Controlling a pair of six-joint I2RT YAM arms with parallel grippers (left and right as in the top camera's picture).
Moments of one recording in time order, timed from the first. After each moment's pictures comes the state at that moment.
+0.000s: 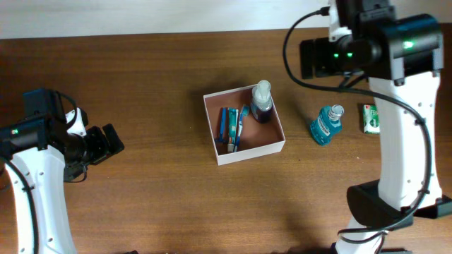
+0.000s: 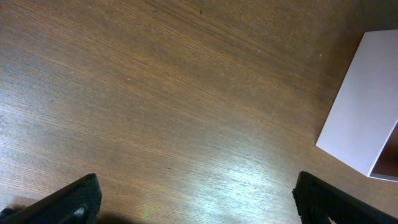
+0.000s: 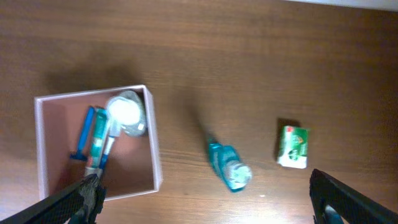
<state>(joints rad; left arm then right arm) 0.31 1.41 1.37 -1.34 0.16 -0.18 0.20 1.91 2.58 -1.69 0.15 0.07</state>
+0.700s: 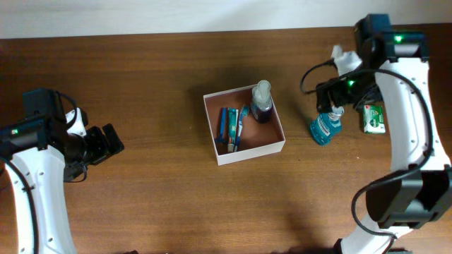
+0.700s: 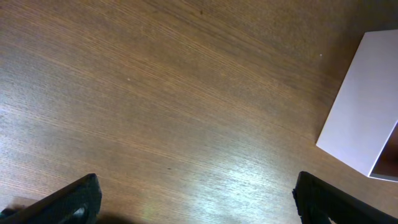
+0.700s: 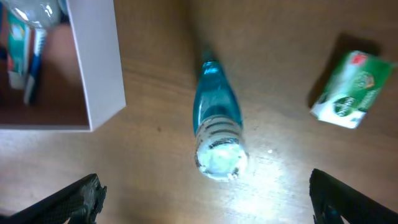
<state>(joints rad) 0.31 1.41 1.37 -1.34 0.16 -0.18 -0.05 1.88 1.91 -1.52 -0.08 -0.24</state>
